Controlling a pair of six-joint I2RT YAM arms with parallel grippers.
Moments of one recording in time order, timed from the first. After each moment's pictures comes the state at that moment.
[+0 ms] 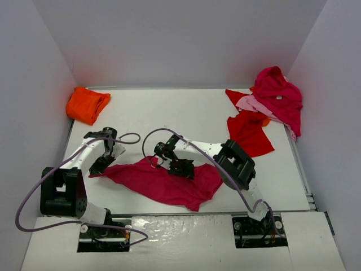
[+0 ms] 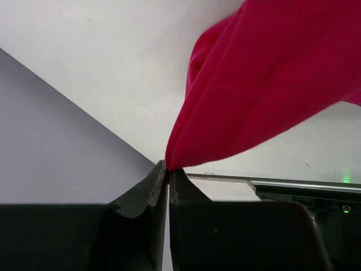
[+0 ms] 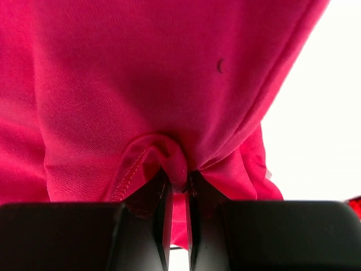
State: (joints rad) left arm -0.08 1.45 0.93 -1.02 -0.39 0.53; right arm 0.96 2.13 1.56 -1.12 0.09 -0.27
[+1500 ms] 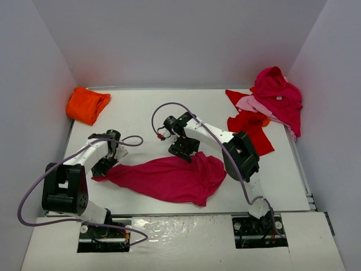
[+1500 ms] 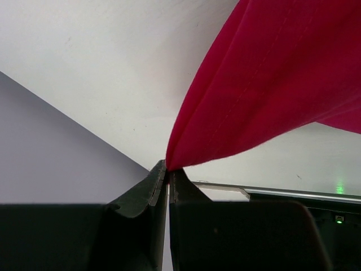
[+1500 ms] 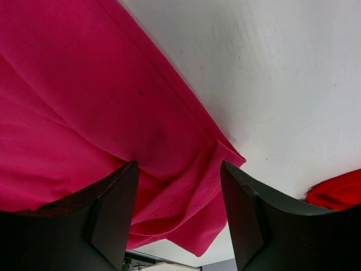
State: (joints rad) left arm -0.11 1.48 0.90 -0.98 -0.39 0.51; right arm 0.77 2.16 1.77 -1.13 0.09 -0.27
